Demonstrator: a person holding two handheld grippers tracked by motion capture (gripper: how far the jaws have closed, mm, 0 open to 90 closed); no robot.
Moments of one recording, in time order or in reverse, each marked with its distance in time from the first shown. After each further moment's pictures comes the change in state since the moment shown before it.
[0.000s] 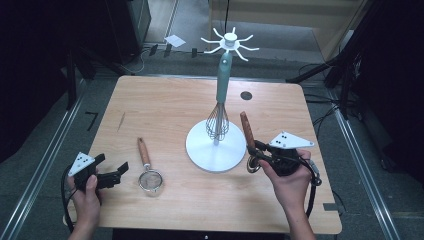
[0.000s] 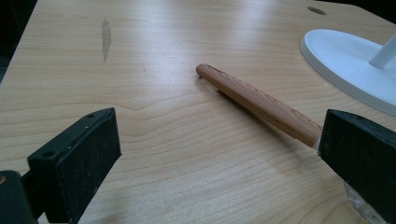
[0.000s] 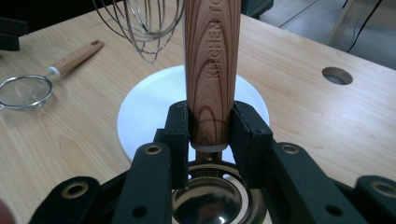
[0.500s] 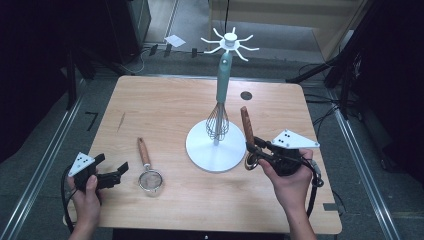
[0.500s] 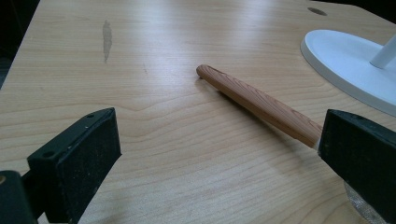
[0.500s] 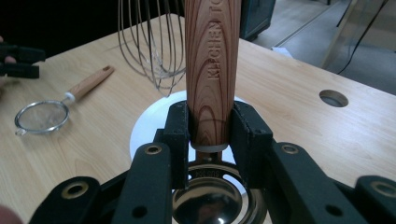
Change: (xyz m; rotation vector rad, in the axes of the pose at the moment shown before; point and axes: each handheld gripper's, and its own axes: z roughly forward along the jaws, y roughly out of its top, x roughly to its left) left arm 0.000 0.000 -0.001 -0.002 0.003 0.003; right arm 0.011 0.015 -0.013 -0.070 0.002 0.005
